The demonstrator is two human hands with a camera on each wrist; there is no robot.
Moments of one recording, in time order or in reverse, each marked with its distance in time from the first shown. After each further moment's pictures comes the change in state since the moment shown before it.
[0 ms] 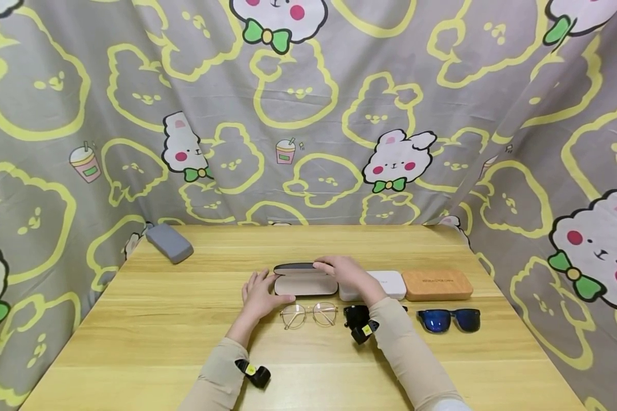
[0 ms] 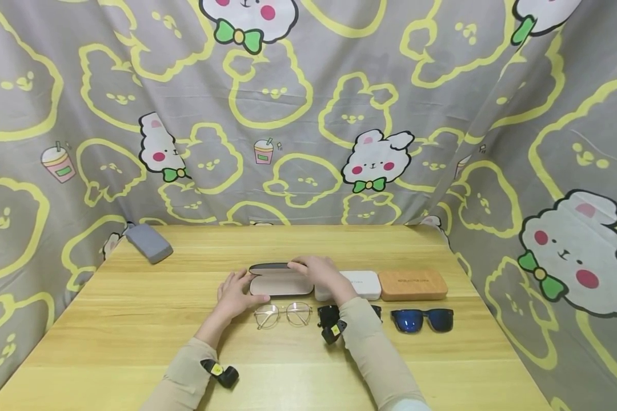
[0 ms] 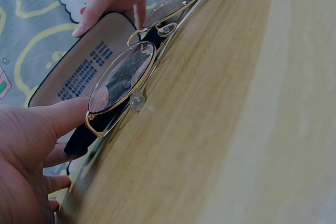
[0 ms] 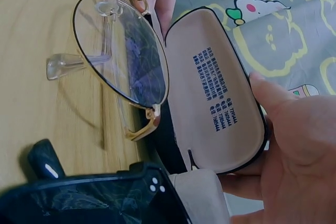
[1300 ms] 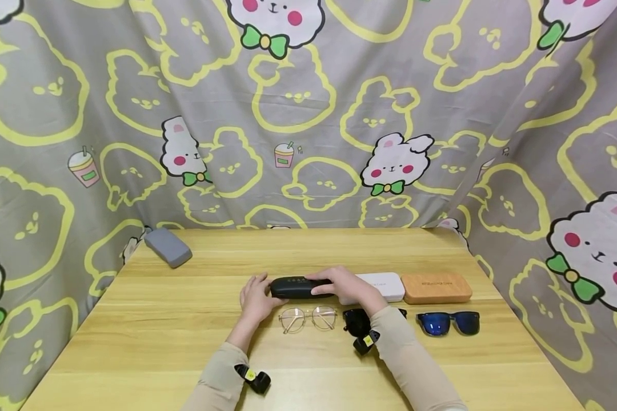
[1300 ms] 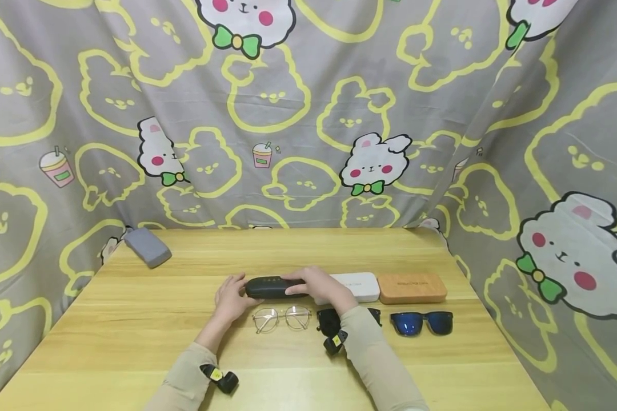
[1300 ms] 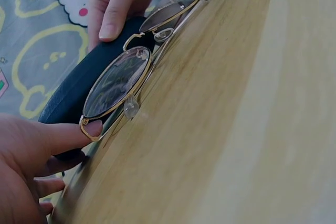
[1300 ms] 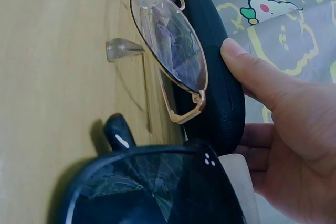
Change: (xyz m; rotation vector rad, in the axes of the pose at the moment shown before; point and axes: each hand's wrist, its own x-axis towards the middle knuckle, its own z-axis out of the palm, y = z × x) left_hand 0.002 -0.003 0.004 -0.015 0.158 0.027; right_hand -0.015 0.005 0.007 0.020 -0.105 -0.229
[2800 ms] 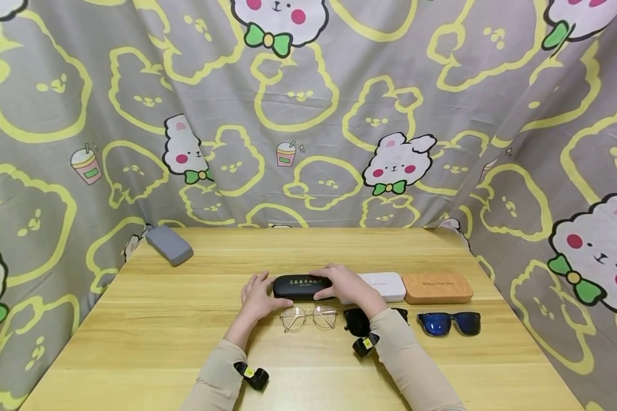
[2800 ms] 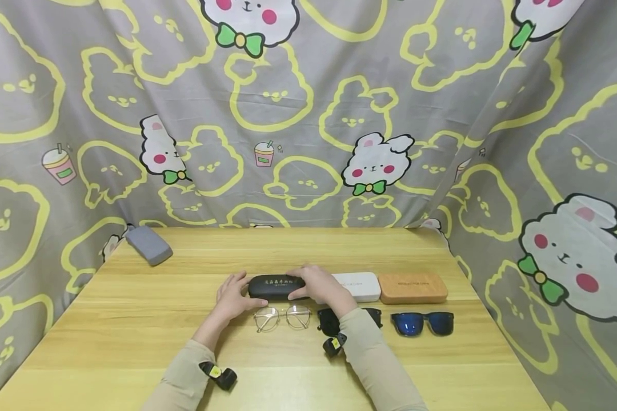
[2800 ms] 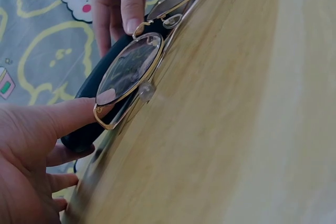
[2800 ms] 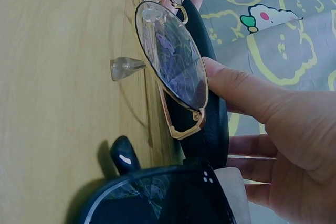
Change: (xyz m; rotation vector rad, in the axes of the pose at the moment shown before) left_hand 0.002 0.001 -0.005 -0.044 -0.139 -0.036; right_hand 0.001 -0.010 0.004 -0.144 0.028 0.121
